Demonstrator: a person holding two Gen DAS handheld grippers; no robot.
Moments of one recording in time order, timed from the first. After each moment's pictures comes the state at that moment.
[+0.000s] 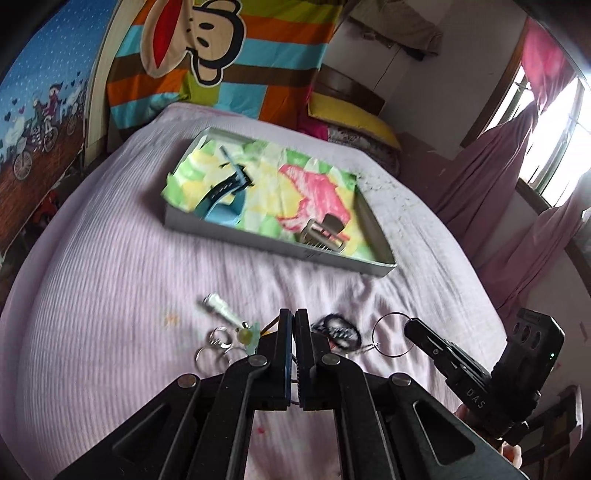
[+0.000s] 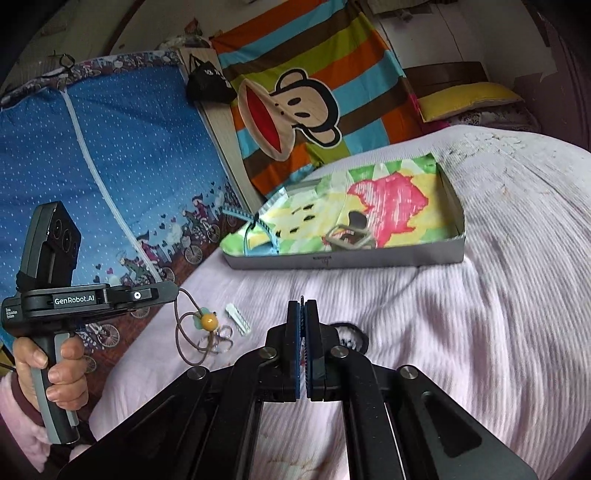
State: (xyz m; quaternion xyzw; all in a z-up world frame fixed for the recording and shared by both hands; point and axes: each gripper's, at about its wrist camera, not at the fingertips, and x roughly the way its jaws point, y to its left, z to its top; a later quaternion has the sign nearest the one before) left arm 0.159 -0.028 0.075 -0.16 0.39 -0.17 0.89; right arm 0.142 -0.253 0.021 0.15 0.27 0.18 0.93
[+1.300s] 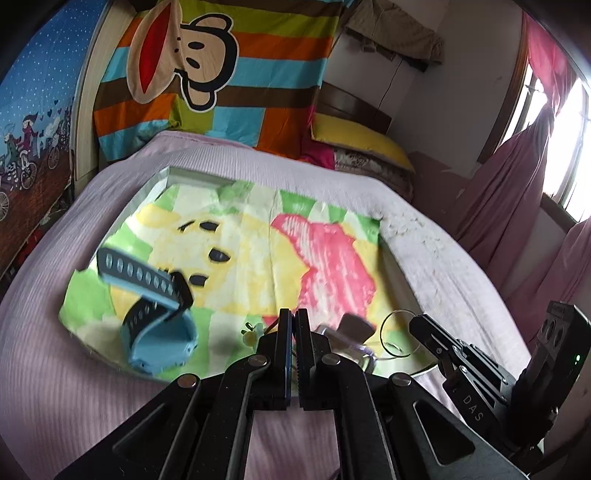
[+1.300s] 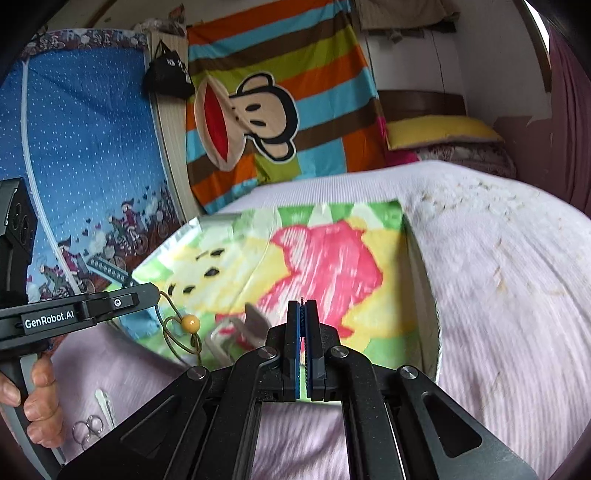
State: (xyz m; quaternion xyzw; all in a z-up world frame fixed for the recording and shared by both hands) left arm 0.296 -0.082 0.051 -0.14 0.34 -0.15 0.92; right arm 0.283 -0.261 0.027 0.08 0.26 0.08 0.96
